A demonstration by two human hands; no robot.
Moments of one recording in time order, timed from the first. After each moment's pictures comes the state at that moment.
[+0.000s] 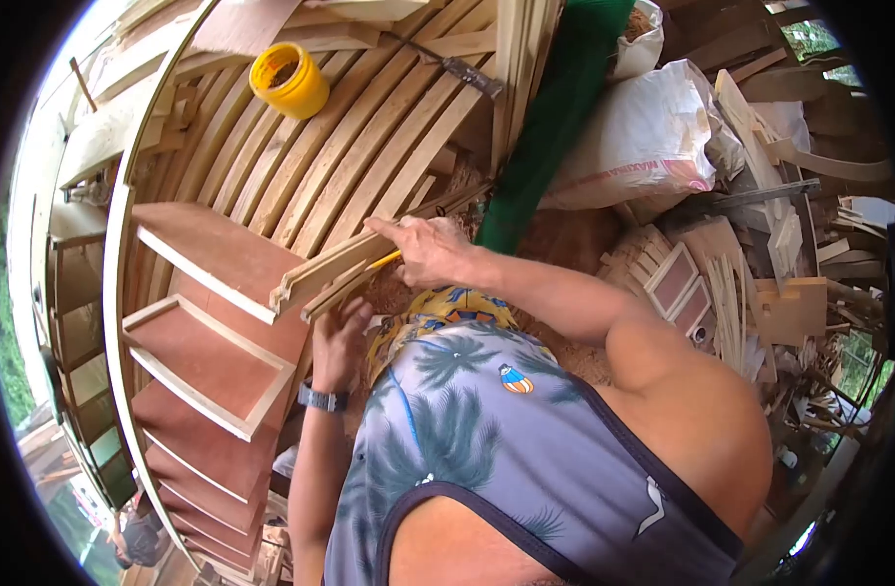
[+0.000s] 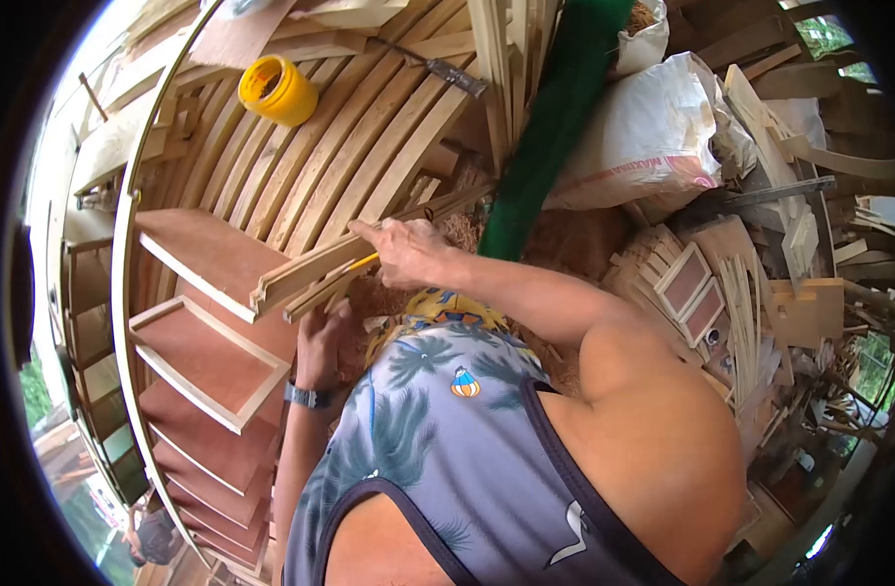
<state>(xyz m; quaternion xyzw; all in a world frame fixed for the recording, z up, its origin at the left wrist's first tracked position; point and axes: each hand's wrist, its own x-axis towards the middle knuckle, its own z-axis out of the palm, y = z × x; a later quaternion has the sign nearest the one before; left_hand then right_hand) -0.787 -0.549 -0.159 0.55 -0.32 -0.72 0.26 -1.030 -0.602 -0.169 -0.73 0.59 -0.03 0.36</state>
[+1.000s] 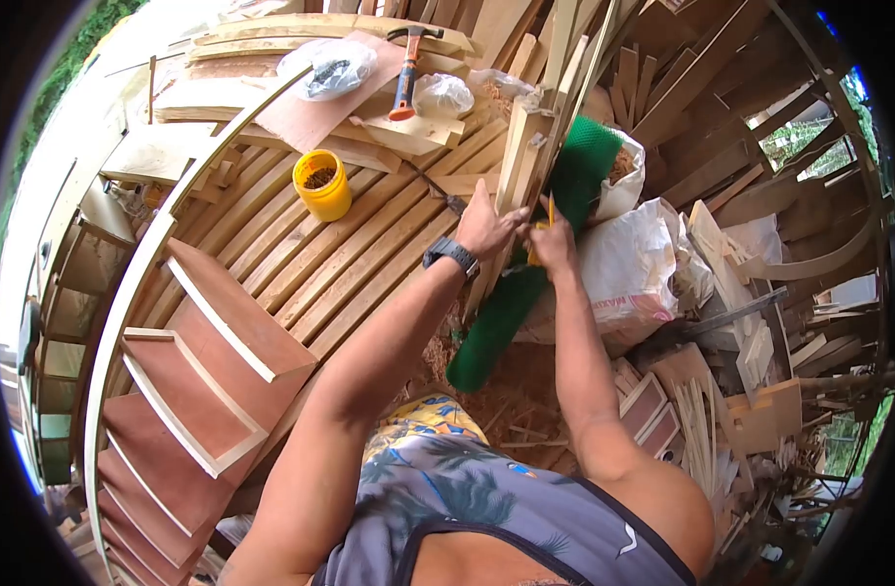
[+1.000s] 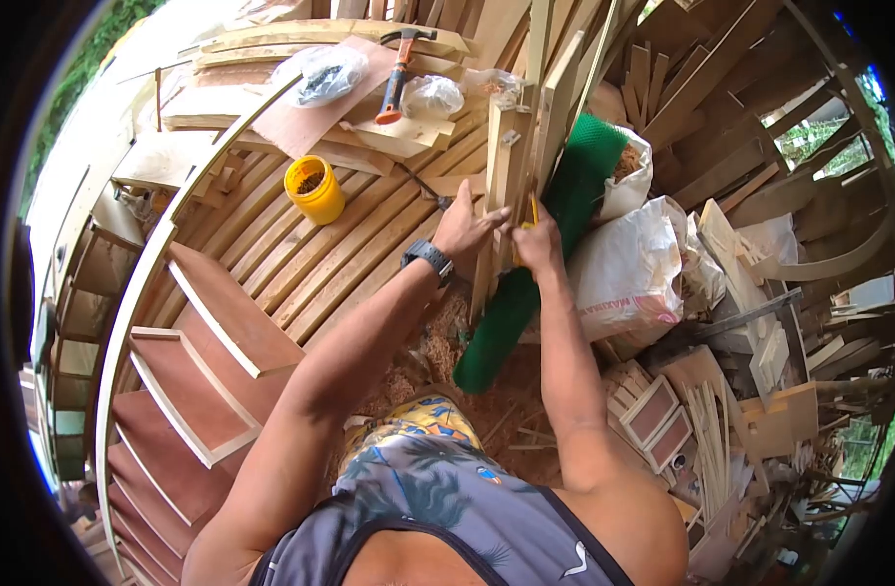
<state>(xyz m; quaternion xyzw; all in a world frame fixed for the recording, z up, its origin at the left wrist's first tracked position) -1.113 -0.764 -0.140 0.44 -0.67 -0.51 0.32 -1.267 -0.690 -0.146 -0.43 0.71 -0.45 0.32</state>
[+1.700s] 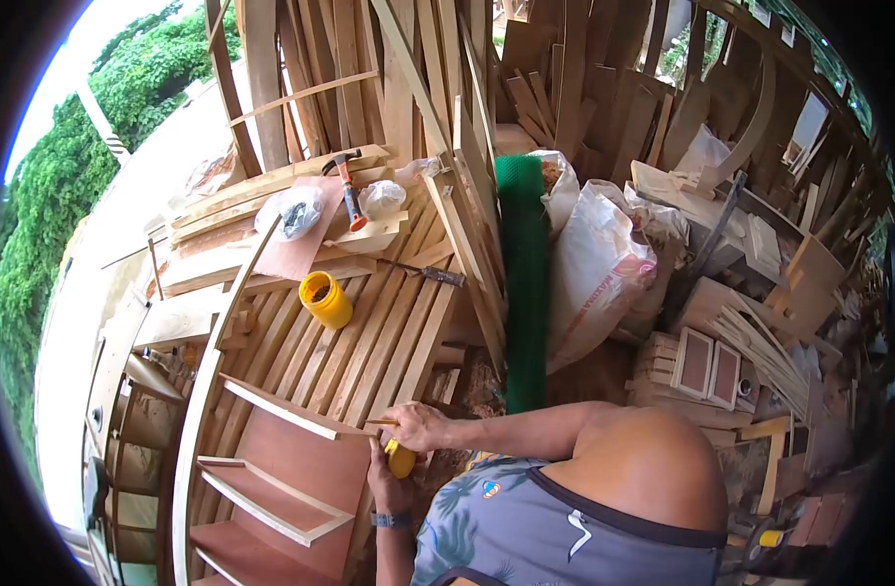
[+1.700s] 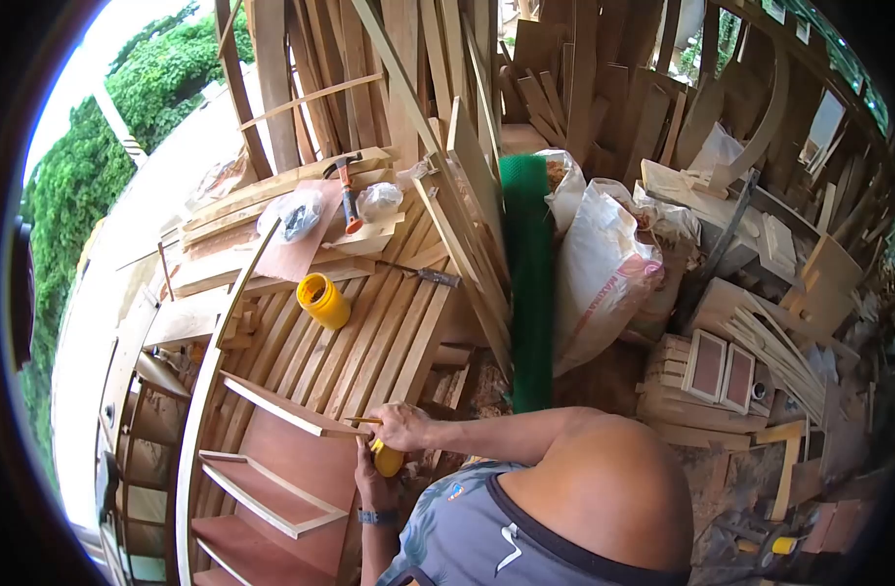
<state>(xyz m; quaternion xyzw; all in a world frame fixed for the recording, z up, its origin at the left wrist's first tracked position) -0.798 -0.534 -0.163 0.40 -0.20 -0.80 0.40 -0.956 -0.574 -0.139 -0.60 0.62 -0.24 0.44</state>
